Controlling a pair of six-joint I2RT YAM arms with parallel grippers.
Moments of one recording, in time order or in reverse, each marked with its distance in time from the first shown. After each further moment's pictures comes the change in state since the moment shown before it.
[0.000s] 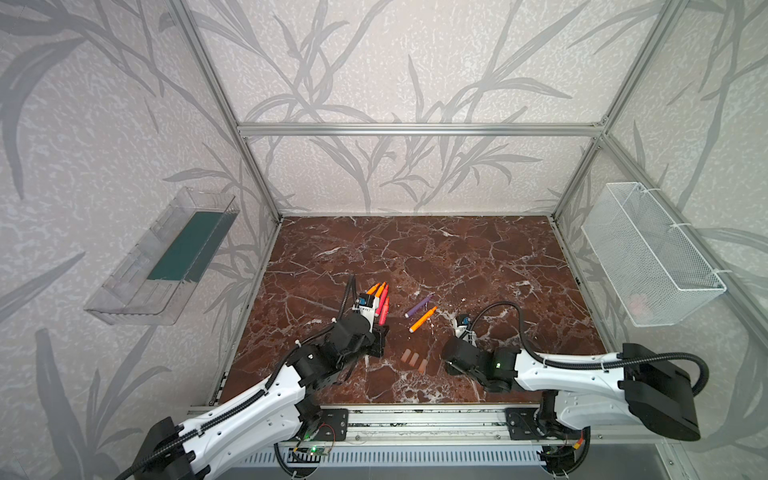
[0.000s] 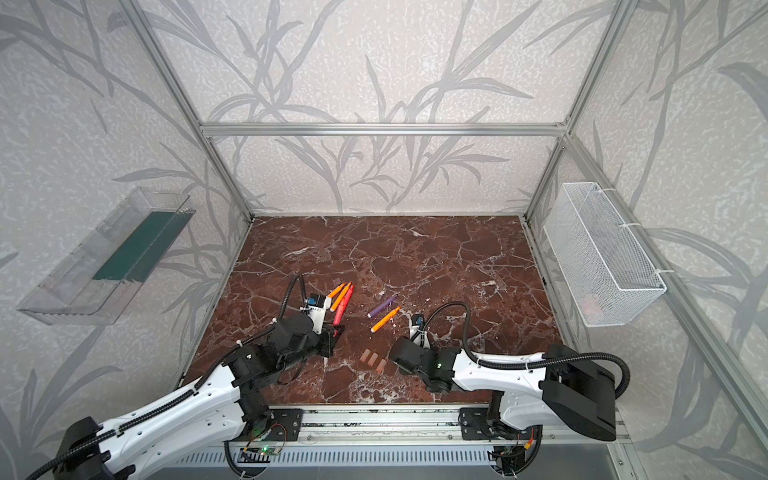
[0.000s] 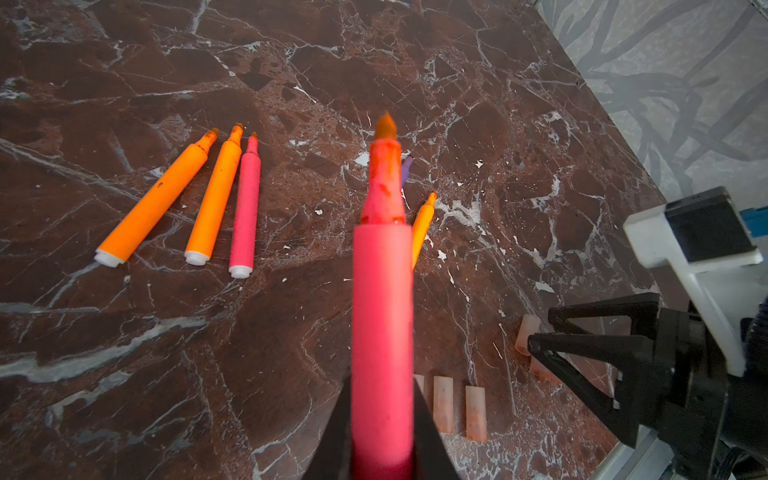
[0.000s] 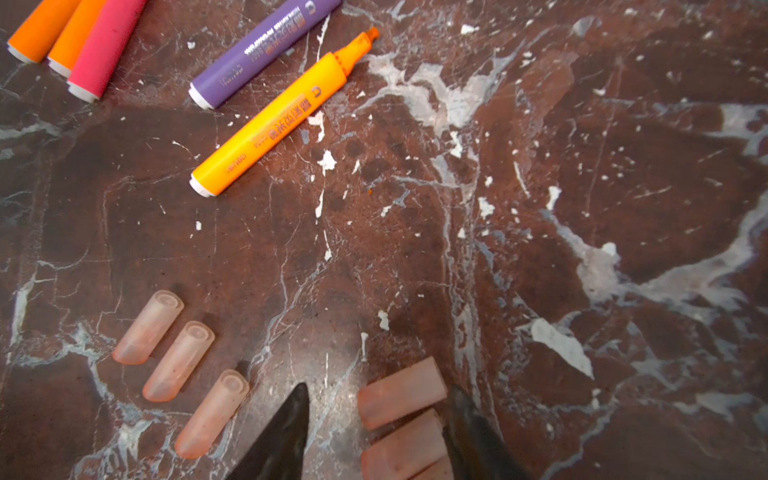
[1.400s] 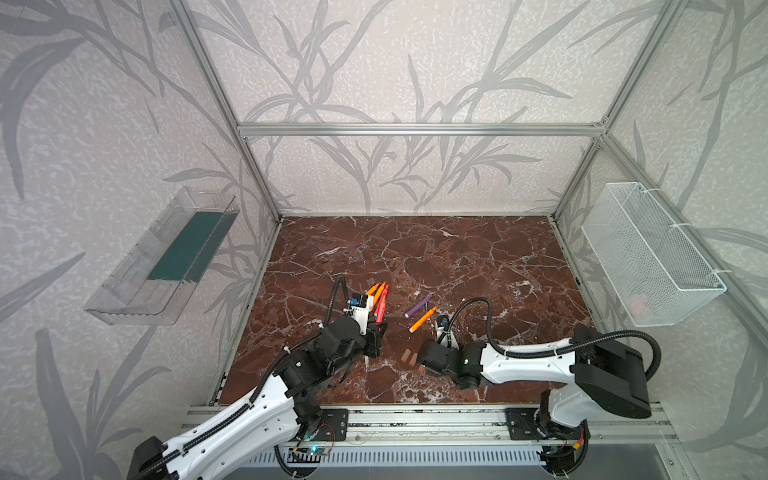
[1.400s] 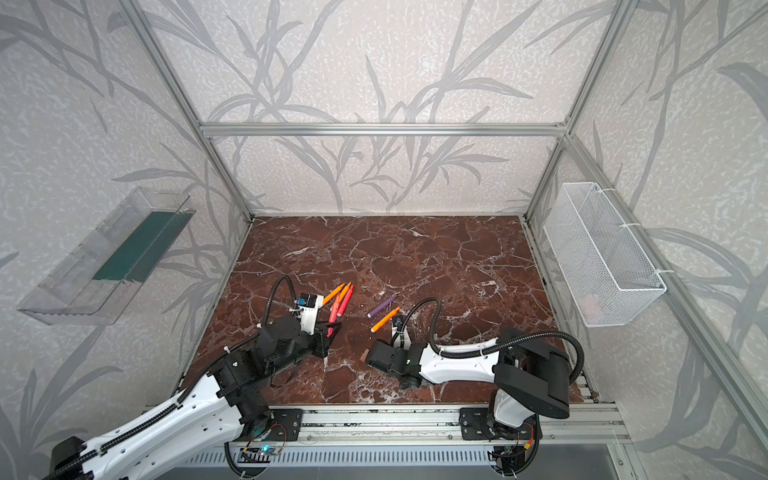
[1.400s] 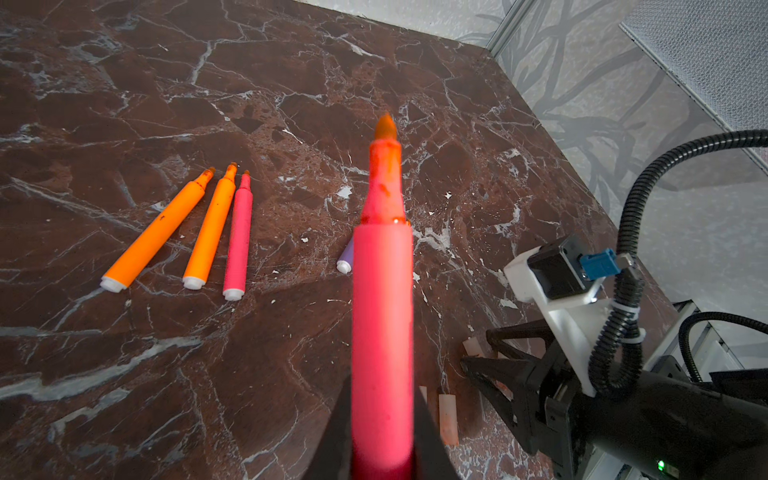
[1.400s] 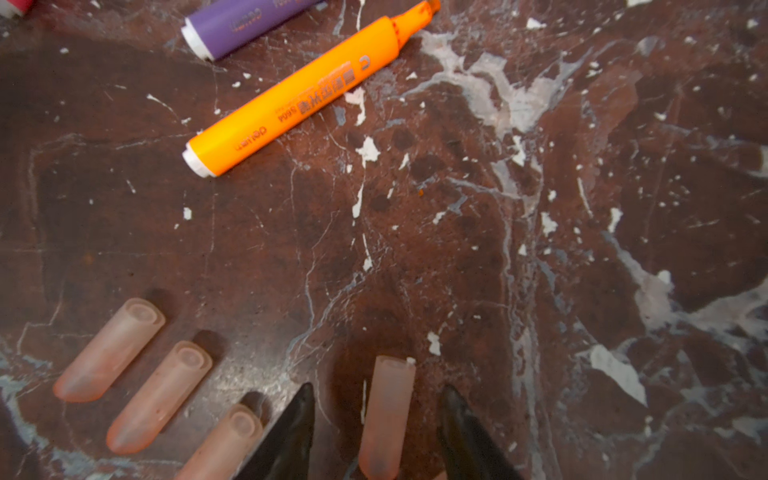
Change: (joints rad) left arm 0.000 -0.132 -0.003 -0.019 0.009 -0.001; right arm 0.072 0.267 0.206 -0.122 0.078 0.013
